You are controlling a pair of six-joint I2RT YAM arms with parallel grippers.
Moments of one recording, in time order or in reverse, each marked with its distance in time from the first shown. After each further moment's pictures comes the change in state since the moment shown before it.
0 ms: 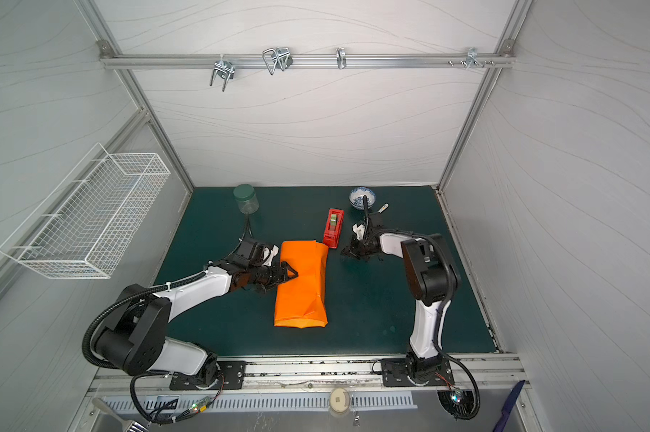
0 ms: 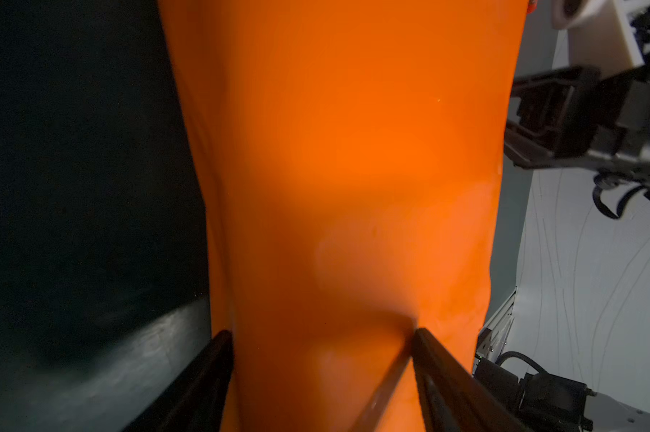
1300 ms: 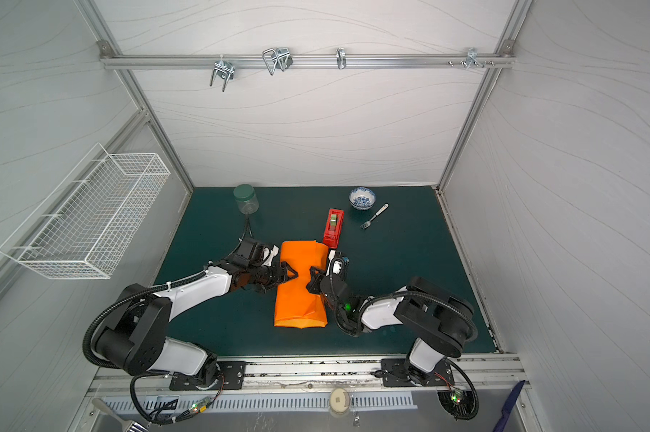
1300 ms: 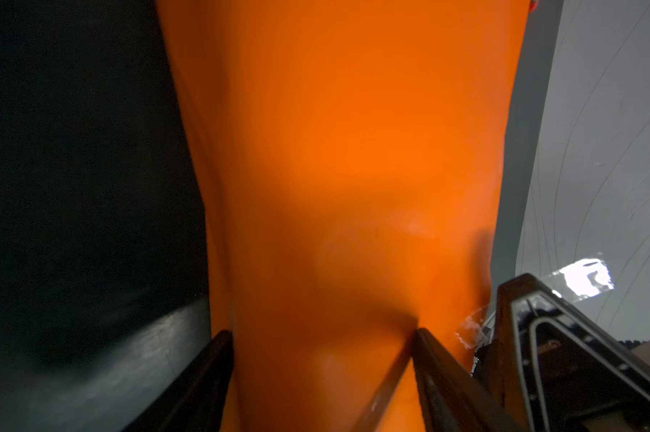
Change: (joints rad) left arm 0.003 0.006 0.001 0.001 0.008 0.002; right arm 0.749 -0.194 -0.528 1.012 1.081 0.409
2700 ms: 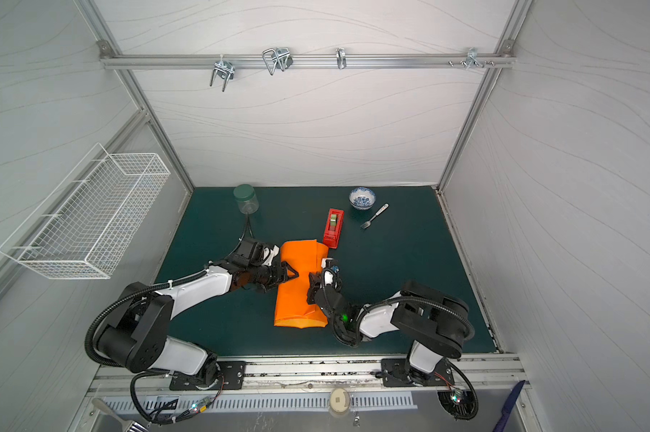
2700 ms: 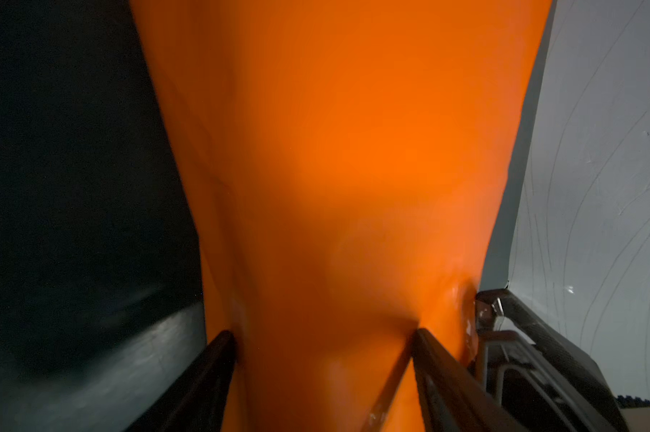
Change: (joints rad) left arm 0.008 0.013 0.000 0.016 0.026 0.000; right arm 0.108 -0.005 -0.018 -0.024 0.181 -0.325
